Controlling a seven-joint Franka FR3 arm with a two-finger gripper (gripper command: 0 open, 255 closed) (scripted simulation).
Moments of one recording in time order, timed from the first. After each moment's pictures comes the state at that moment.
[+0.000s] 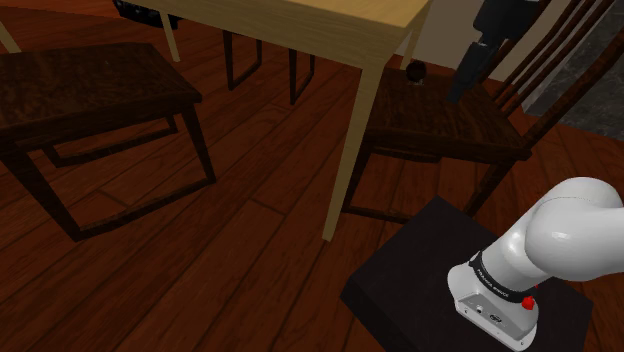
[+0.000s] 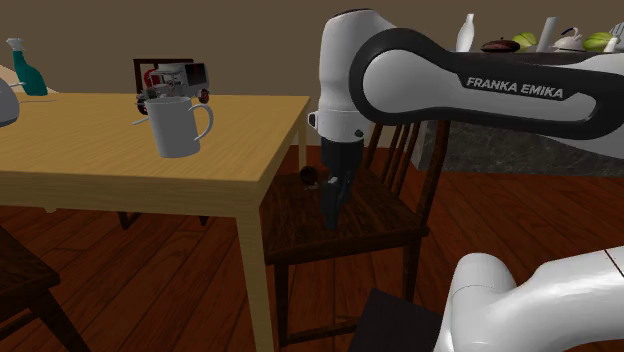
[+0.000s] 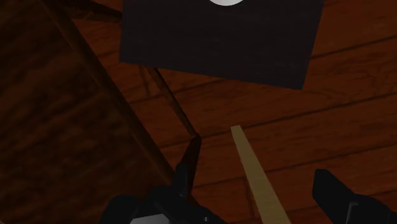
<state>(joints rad) -0.01 -0.82 0.06 -2.28 0.04 1.48 -0.09</state>
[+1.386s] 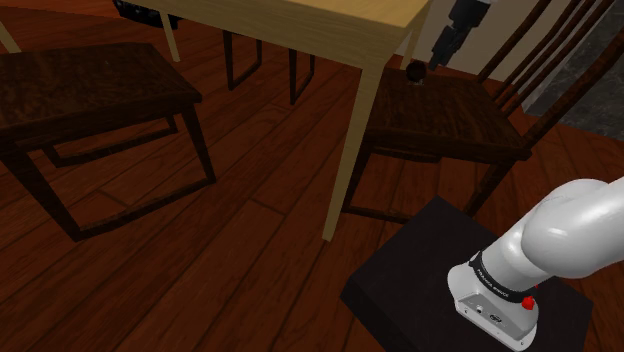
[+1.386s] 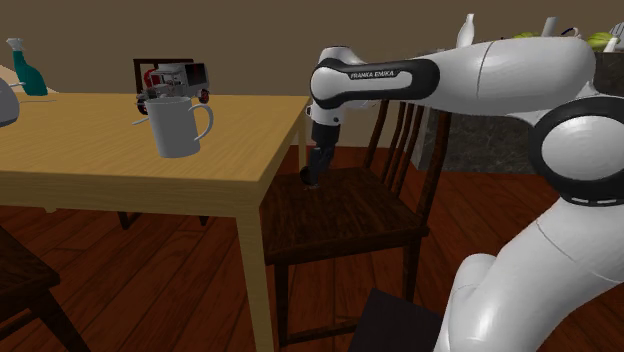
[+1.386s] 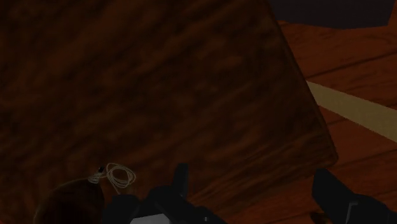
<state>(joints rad) -0.07 -0.35 -0.31 -2.03 0.01 1.74 -0.47</state>
